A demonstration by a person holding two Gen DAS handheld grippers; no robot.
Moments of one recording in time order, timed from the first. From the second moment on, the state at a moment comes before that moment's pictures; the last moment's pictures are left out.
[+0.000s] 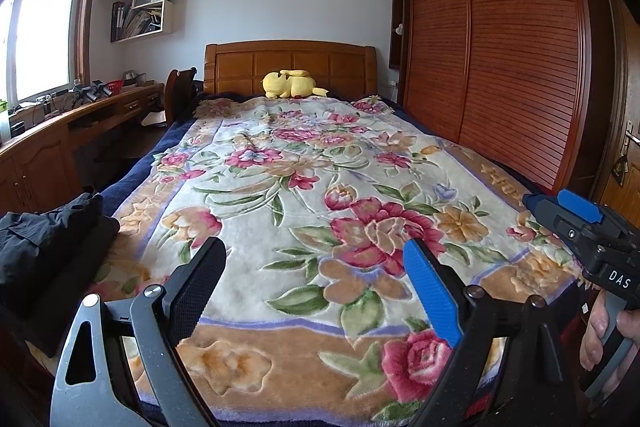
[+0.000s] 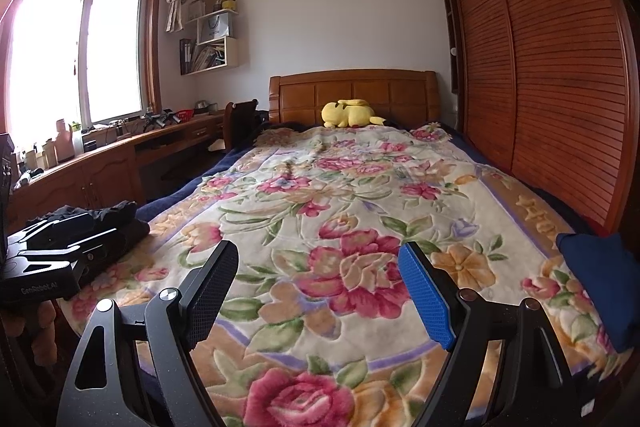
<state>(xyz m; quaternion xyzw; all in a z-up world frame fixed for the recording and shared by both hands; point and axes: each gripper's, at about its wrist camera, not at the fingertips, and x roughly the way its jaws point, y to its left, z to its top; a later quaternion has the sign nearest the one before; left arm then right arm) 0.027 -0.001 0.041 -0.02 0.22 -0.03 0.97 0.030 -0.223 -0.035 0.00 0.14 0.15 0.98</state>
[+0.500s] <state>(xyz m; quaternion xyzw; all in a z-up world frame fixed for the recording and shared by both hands) 0.027 -0.001 0.042 -0.02 0.22 -0.03 0.97 0.030 -0.225 -0.035 0.00 0.14 0.15 0.98</state>
